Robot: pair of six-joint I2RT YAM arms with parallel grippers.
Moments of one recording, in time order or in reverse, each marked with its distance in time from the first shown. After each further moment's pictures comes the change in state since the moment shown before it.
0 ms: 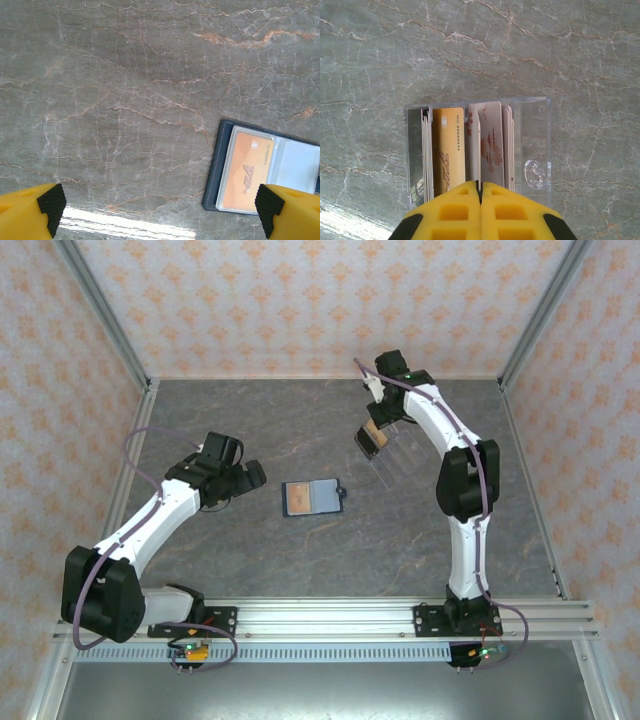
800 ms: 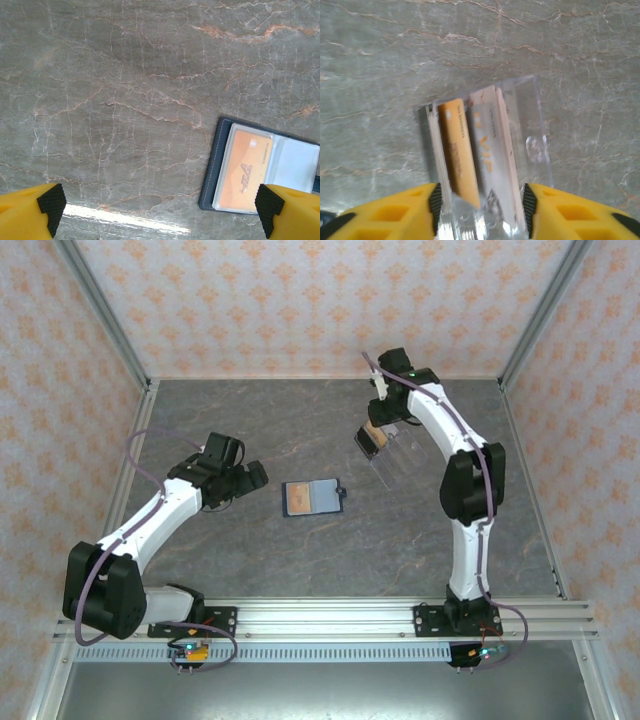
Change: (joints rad) left arm 0.000 0.018 -0.013 0.021 0.023 -0.024; right arm -0.001 -0.085 -0.053 -0.024 -0.033 0.205
